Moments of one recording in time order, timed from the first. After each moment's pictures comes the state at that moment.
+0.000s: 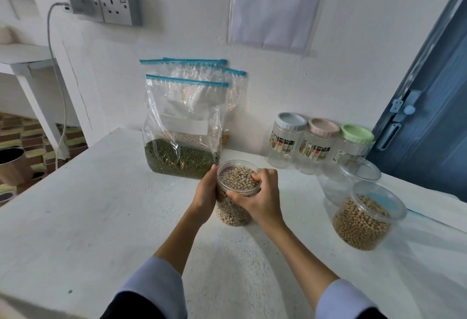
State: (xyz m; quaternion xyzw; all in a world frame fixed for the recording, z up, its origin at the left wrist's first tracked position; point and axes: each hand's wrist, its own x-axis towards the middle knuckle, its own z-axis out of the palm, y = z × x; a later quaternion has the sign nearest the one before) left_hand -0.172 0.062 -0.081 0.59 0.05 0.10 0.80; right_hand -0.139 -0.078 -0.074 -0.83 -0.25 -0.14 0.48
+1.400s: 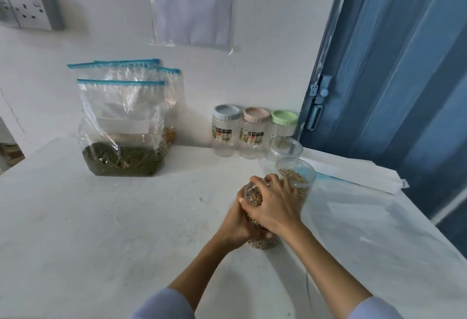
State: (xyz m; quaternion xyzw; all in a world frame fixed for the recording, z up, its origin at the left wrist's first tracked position) left_hand -0.195 -0.136 -0.105 0.75 -0.12 0.04 0.65; right_hand -0.175 -0.249 -0.037 -0.98 -0.15 -0.09 0.10
